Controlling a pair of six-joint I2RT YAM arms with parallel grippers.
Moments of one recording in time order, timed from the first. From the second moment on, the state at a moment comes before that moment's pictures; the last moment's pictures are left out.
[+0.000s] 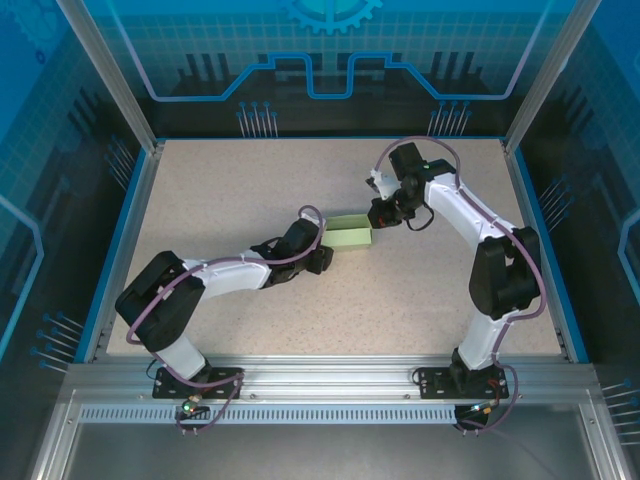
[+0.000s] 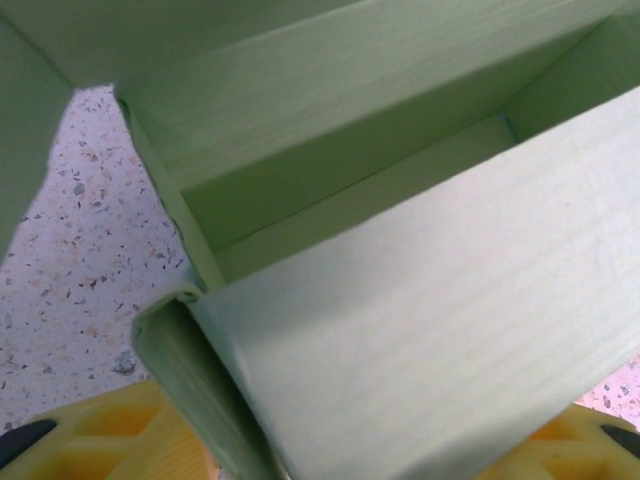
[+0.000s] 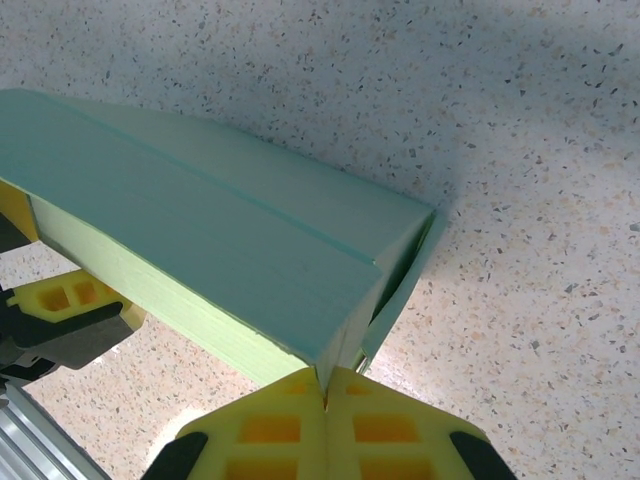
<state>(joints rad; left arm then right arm) -0.69 1.65 0.86 -0.03 -0.15 -0.36 0.32 1.80 1.52 -0.99 -0.40 -0.02</state>
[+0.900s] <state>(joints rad) -0.64 1.64 0.88 -0.07 -0.03 -0.46 0.36 1.75 1.45 -0.88 -0.31 -0.02</state>
